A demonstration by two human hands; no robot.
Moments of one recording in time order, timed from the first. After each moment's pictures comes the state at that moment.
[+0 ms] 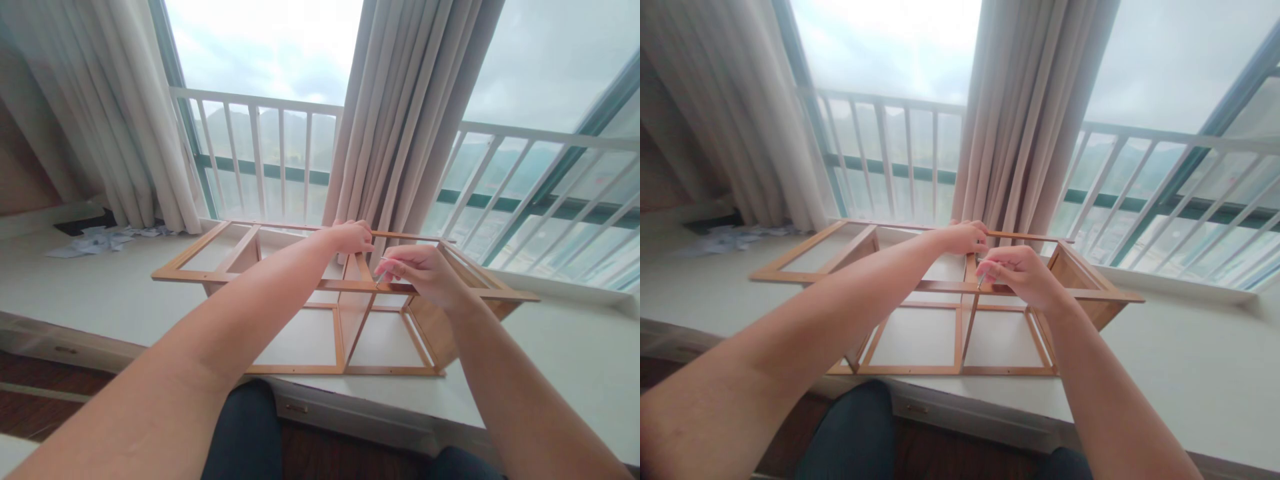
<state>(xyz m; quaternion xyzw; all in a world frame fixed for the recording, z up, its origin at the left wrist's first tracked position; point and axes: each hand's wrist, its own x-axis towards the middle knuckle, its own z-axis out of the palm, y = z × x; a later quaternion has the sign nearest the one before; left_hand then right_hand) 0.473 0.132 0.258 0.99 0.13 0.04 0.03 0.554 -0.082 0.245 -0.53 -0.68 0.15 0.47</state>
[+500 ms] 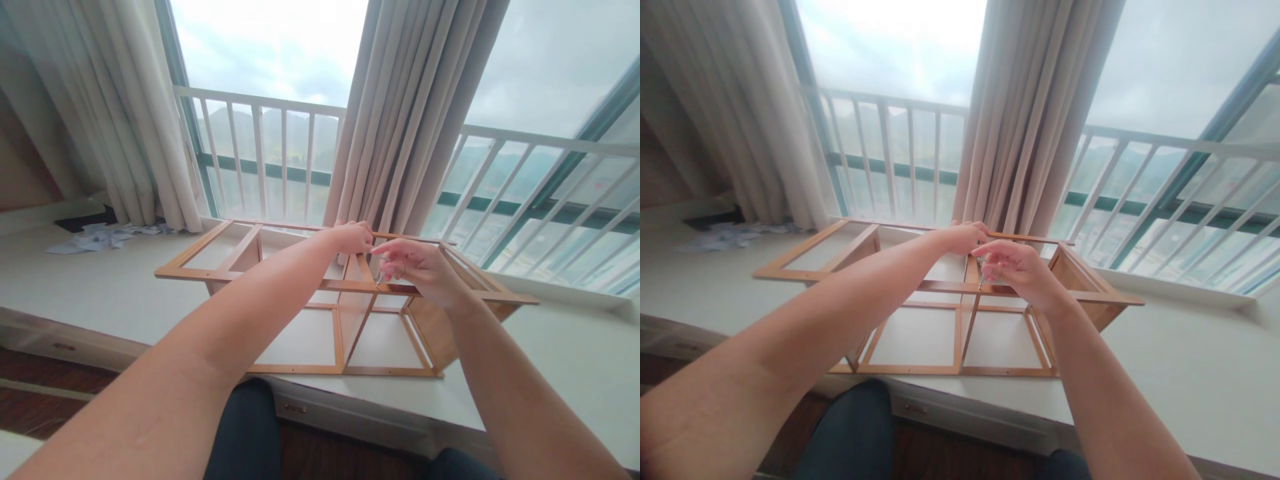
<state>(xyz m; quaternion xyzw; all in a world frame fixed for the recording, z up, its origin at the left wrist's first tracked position) 0.468 0.124 0.264 0.99 0.15 0.02 0.03 0.557 -0.081 0.241 -0.51 -0.64 0.23 0.53</state>
